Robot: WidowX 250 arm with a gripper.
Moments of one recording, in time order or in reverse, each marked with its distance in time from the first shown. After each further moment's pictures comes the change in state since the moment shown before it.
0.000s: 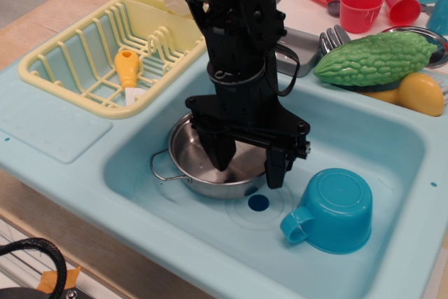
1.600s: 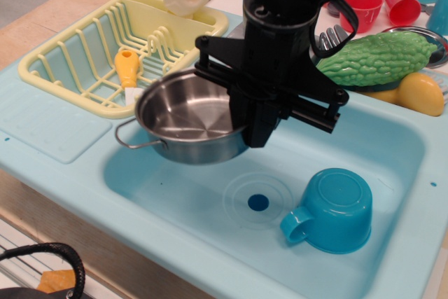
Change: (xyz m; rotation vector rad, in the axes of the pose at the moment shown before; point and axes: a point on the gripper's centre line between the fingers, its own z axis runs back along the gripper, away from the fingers) arm -0.007 -0.022 0.072 0.269 -0.032 -0.025
